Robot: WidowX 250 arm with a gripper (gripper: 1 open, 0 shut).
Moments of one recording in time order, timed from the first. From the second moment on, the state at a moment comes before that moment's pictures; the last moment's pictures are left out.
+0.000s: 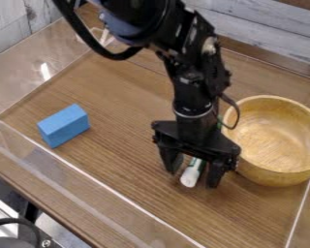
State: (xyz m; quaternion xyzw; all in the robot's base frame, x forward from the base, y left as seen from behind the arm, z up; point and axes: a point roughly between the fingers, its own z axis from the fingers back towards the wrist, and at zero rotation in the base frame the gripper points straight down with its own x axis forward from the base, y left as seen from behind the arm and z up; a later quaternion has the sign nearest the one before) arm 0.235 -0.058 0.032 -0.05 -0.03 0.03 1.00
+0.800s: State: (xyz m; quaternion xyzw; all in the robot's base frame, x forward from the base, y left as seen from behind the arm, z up) arm 0.230 -0.052 0.031 -0.03 -0.01 0.02 1.00
